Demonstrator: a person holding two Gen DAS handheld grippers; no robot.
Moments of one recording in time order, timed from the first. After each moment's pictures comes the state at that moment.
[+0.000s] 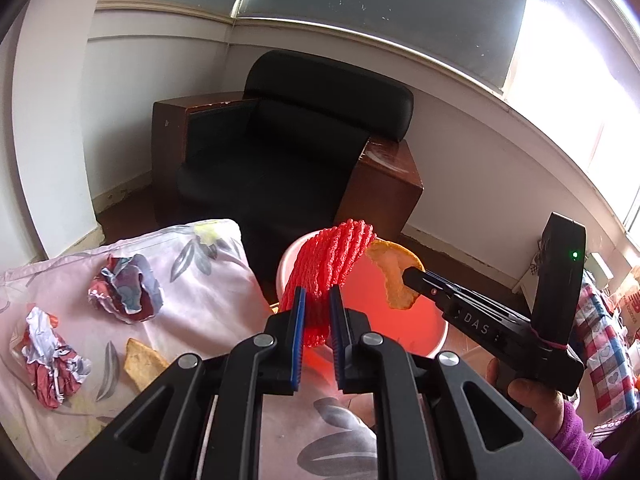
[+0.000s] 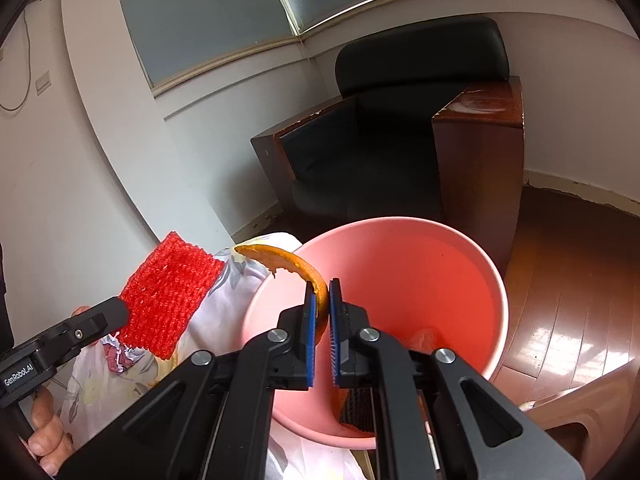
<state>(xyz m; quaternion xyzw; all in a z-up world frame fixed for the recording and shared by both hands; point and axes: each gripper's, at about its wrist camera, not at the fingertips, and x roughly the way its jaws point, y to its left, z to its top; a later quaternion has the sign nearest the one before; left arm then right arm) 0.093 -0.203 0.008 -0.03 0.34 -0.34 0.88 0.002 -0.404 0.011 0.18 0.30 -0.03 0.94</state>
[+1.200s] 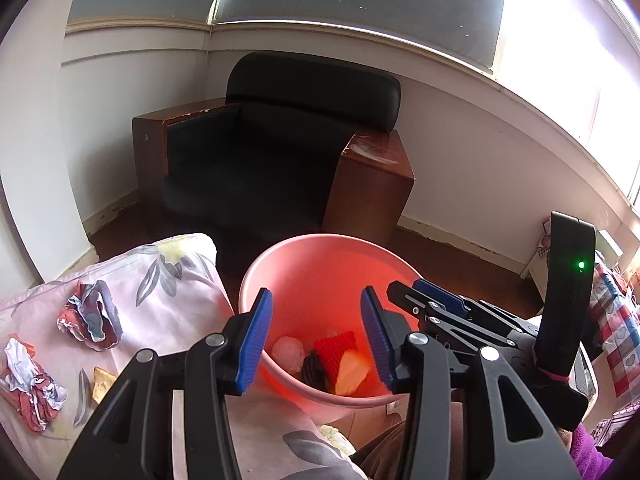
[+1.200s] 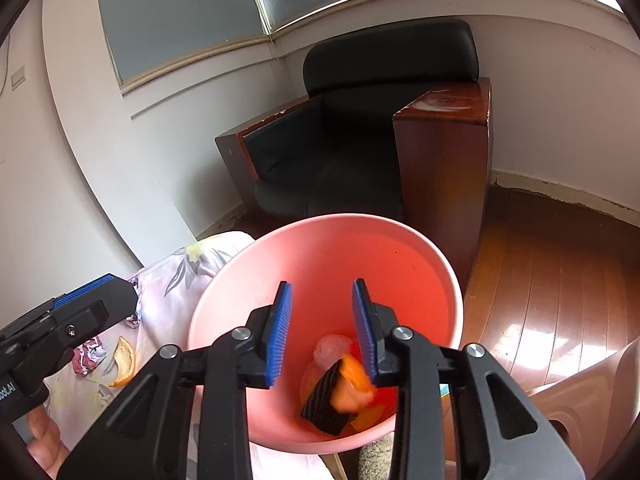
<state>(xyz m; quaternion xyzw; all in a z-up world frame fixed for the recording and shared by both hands) 0.098 -0.253 0.001 0.01 0.32 -0.34 0.88 -0.004 -0.413 0.004 0.16 0.31 -0.09 0.93</state>
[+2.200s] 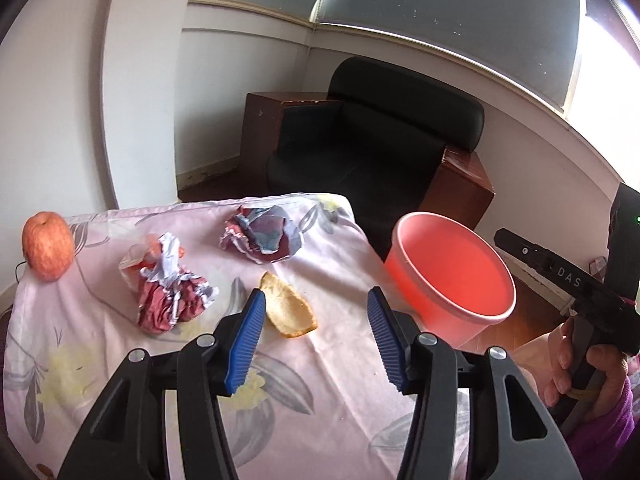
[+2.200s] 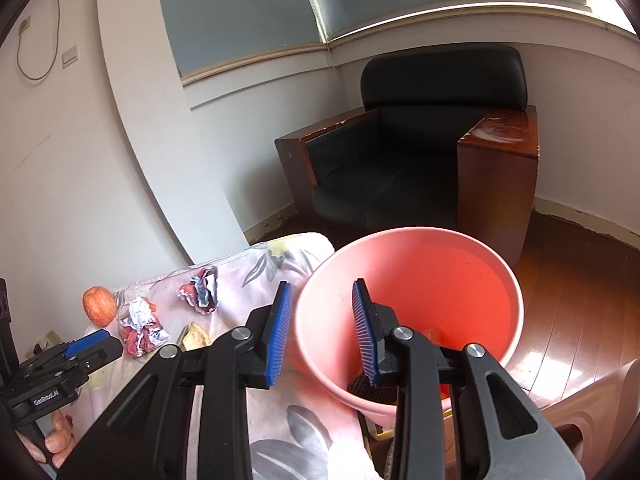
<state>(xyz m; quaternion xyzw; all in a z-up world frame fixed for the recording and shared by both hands) 0.053 -0.085 -0.012 -0.04 0.34 -0.20 0.92 -0.021 -0.347 0.043 0.13 0.29 -0.01 0.95</state>
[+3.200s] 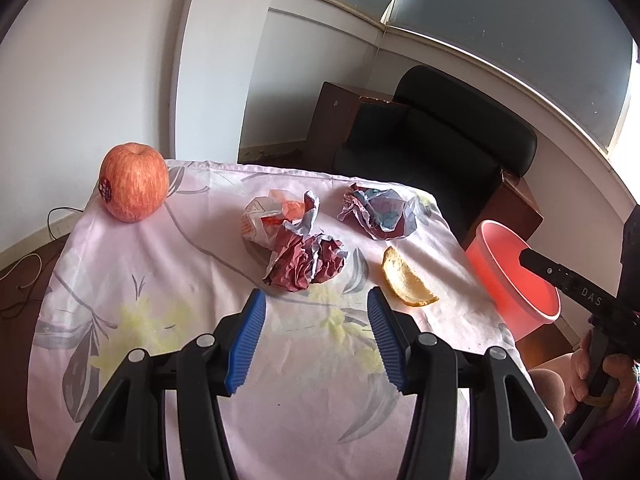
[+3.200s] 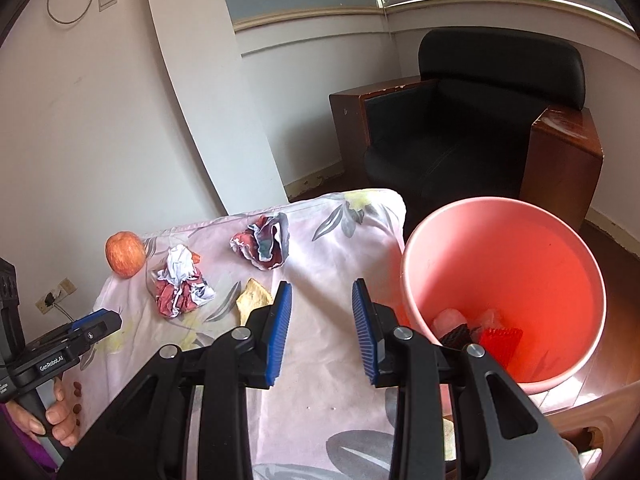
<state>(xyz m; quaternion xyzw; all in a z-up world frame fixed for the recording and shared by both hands) 0.054 0.018 -0.046 -0.09 0.37 -0.13 0.92 0.006 -0.263 0.020 0.09 0.35 0.06 0.93</state>
